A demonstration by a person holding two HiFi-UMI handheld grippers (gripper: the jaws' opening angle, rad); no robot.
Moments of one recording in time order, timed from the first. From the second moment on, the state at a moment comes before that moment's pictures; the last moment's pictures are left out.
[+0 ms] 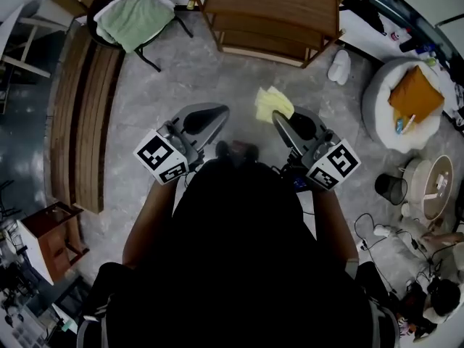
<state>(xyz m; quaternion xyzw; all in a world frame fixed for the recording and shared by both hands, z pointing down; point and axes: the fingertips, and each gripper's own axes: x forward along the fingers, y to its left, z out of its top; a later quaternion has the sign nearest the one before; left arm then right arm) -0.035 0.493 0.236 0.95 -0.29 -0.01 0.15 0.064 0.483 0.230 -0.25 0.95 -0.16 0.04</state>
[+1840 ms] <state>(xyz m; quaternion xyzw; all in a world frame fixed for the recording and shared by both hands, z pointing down) -0.144 0.151 0.275 0.94 -0.29 -0.03 0.19 -0.035 0.126 0.246 -0.30 0.94 -0.15 -0.01</state>
